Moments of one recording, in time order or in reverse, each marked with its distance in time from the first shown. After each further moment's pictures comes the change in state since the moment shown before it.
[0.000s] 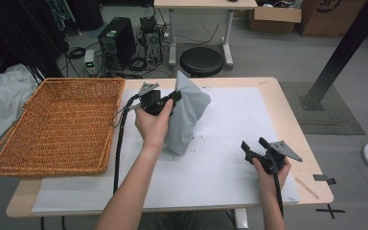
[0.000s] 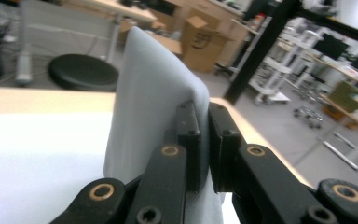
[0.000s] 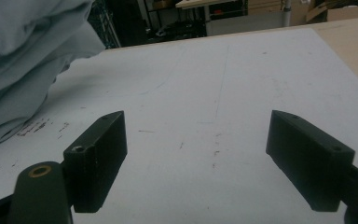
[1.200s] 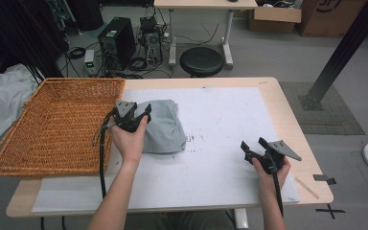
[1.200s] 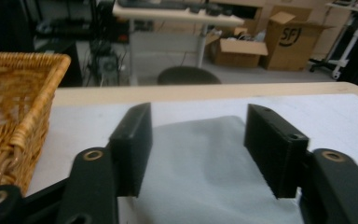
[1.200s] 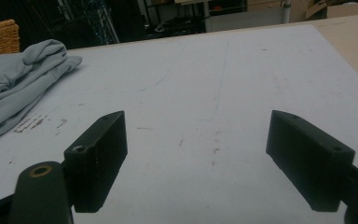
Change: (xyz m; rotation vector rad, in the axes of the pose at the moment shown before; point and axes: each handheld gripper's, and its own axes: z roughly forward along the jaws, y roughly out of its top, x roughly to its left) left arm 0.070 -0.042 -0.031 -0.079 0.296 0.244; right arm 0.001 0.000 0.001 0.017 -0.006 -0.005
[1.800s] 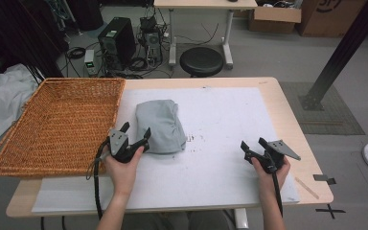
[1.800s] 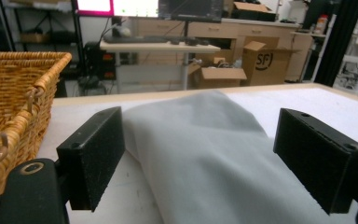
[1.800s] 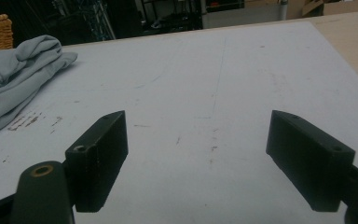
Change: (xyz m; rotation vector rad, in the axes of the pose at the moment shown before) left arm 0.005 -0.067 -0.051 -0.143 -0.052 0.094; right arm 0.001 0.000 0.001 0.015 -0.015 -0.005
